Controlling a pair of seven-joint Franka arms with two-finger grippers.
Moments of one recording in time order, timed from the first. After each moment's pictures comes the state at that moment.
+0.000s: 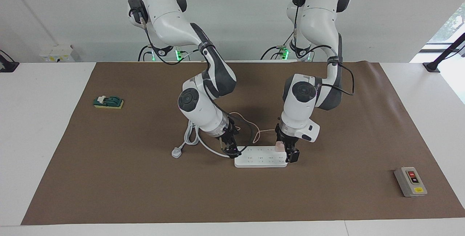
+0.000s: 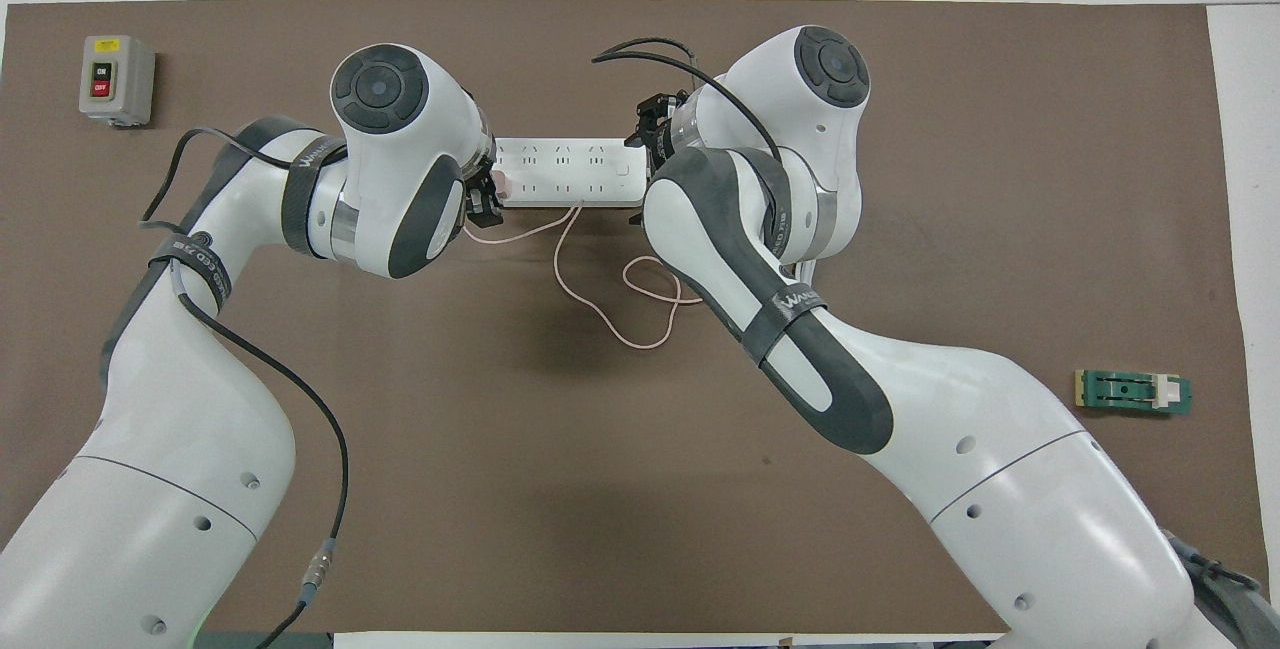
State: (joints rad) left arm -0.45 0.56 0.04 -1.56 0.01 2.26 -2.14; right arm 0.42 0.71 0.03 -1.35 0.49 2.21 1.69
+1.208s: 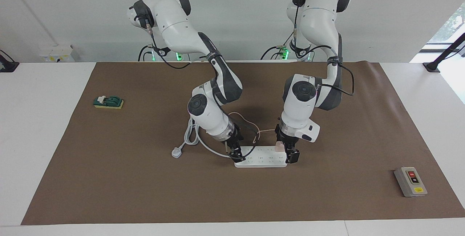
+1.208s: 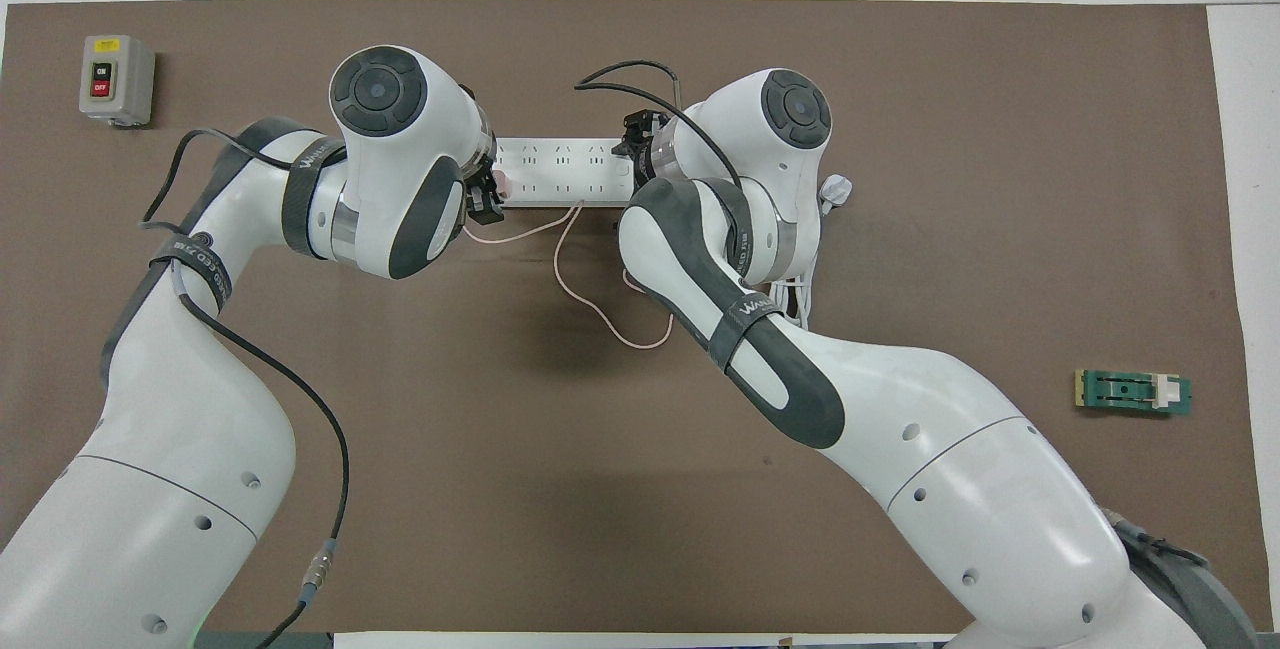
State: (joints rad) left arm -0.45 0.56 0.04 -1.57 0.01 2.28 -2.14; right arm 0.45 0.76 0.03 -1.37 0.51 2.34 1.69
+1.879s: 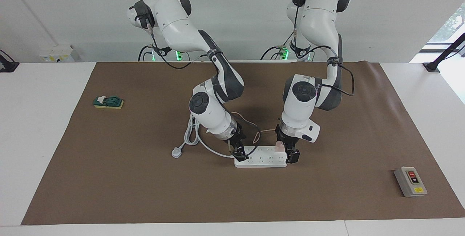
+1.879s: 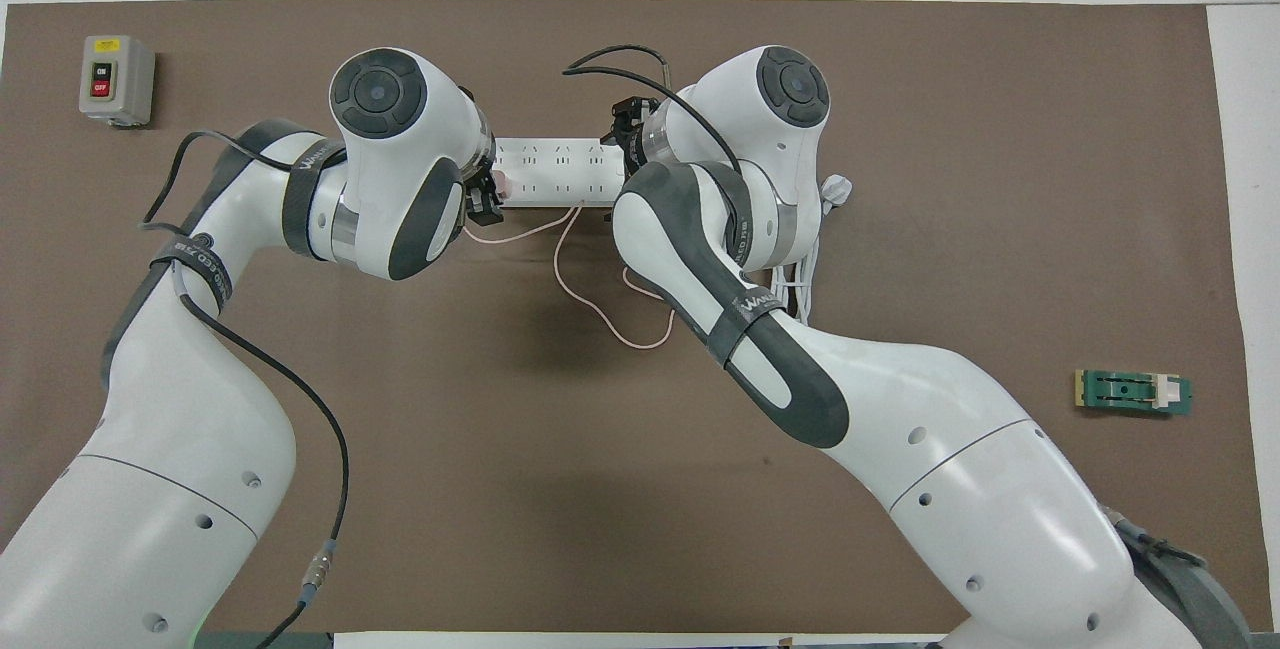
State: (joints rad) left arm -0.45 0.56 0.04 -1.57 0.01 2.29 -2.14; right arm 0.45 0.78 0.02 -1.28 0.51 2.26 1.69
